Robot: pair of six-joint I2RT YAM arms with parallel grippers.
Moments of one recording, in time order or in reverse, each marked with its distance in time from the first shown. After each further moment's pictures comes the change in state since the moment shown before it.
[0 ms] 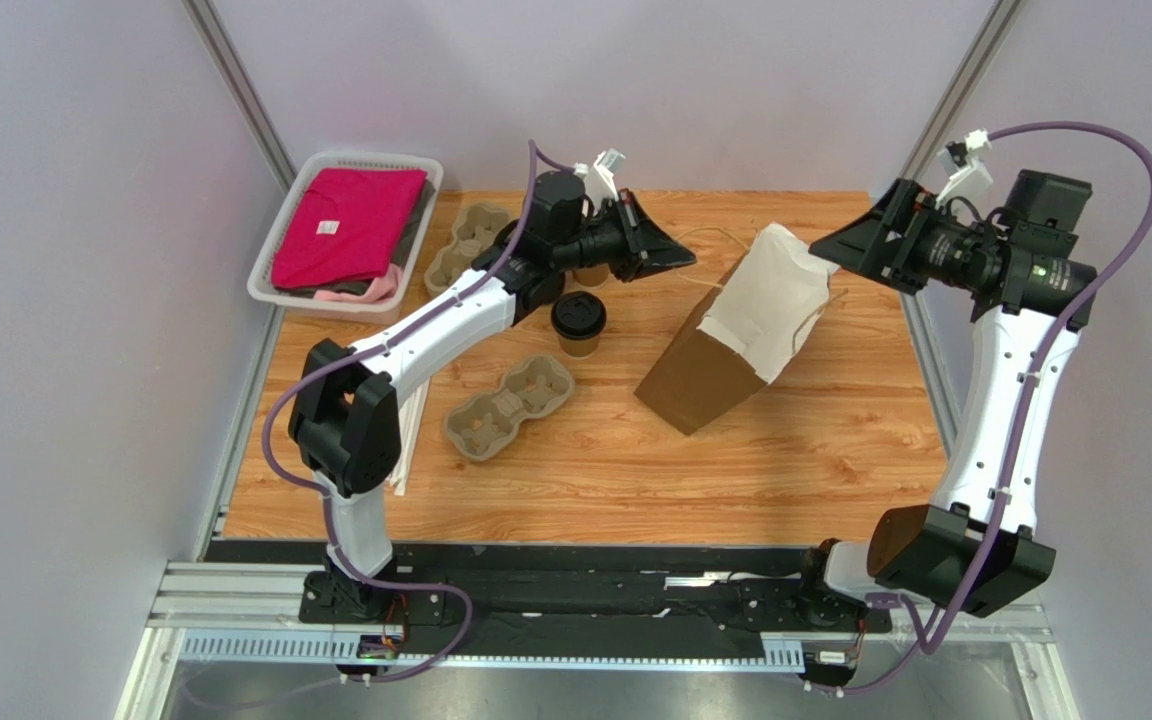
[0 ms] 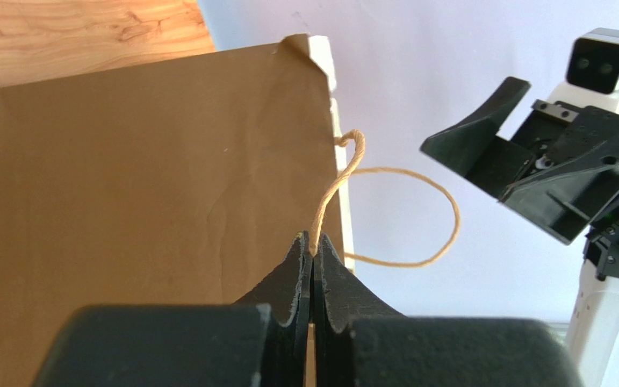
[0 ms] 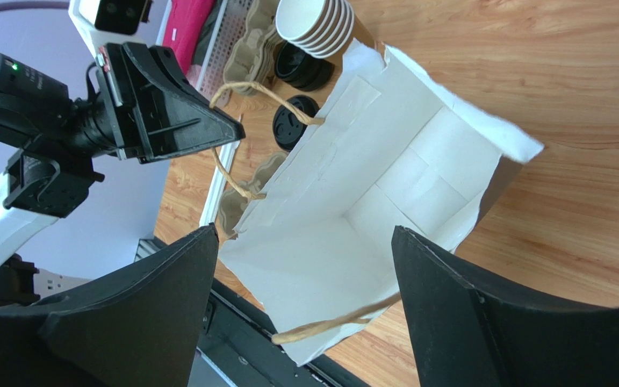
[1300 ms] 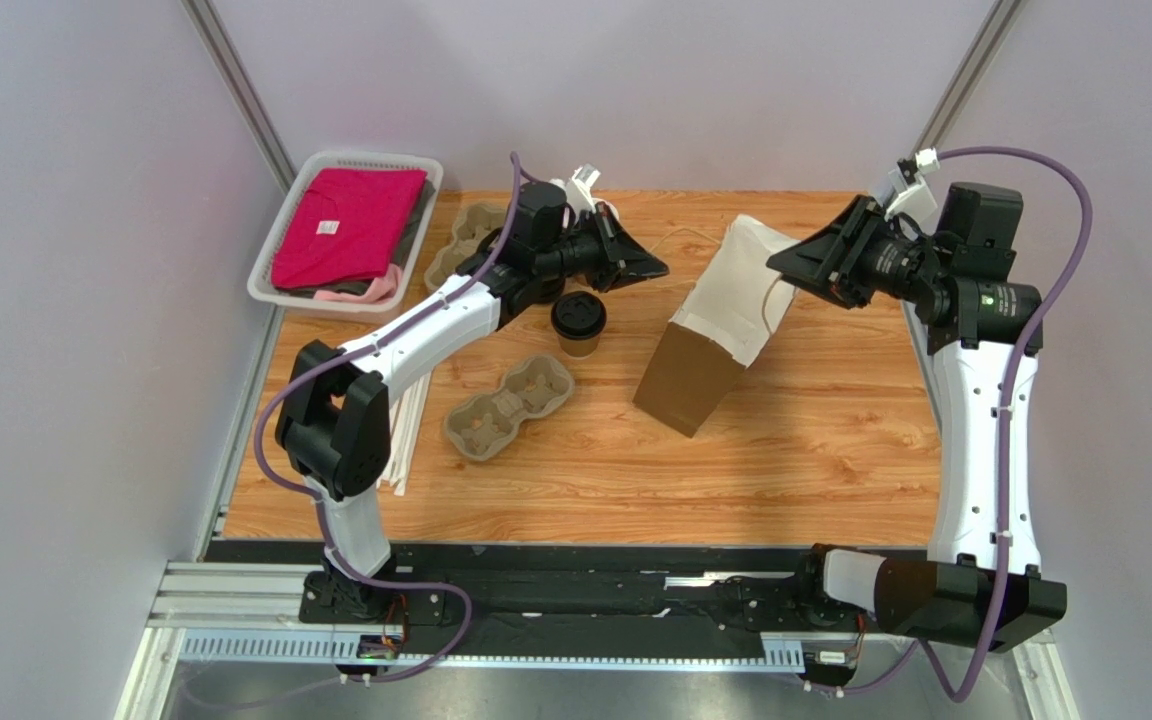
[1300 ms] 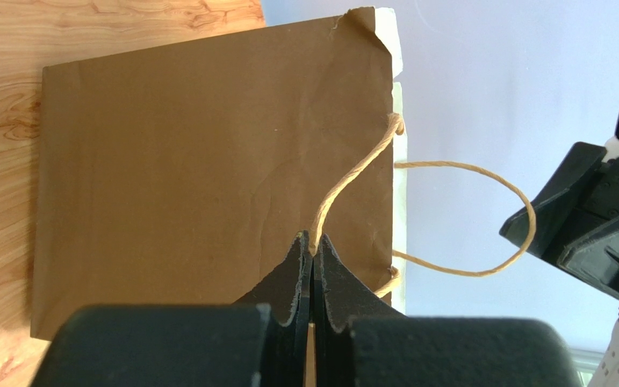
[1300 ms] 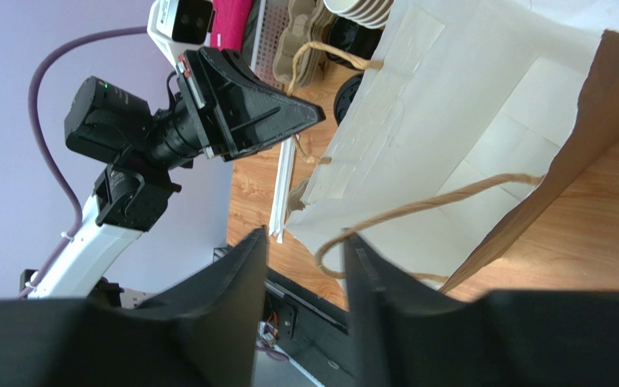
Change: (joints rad) left arm 0.047 -0.041 -0.105 -0.033 -0.011 0.022; right arm 0.222 -0.126 -0.148 0.128 0.153 0.386
